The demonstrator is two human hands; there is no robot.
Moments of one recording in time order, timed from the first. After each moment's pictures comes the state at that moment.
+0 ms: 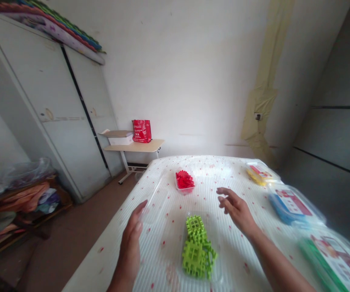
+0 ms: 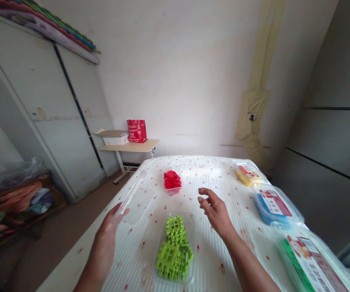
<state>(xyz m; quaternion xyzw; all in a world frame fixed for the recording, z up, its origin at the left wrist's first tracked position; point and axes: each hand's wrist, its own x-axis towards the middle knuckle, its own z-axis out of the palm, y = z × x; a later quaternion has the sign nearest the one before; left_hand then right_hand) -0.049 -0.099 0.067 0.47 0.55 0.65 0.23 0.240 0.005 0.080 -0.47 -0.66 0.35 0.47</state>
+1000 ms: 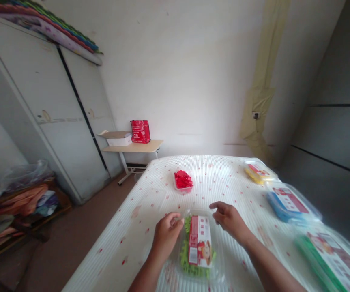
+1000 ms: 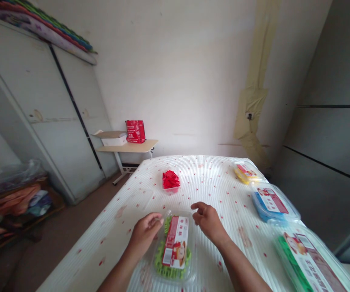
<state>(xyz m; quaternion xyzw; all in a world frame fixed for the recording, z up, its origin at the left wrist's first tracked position) 0.011 -0.056 0.043 0.53 0.63 0.46 0.33 0.228 -0.003 0.059 -0.52 -0.66 0.43 0.35</state>
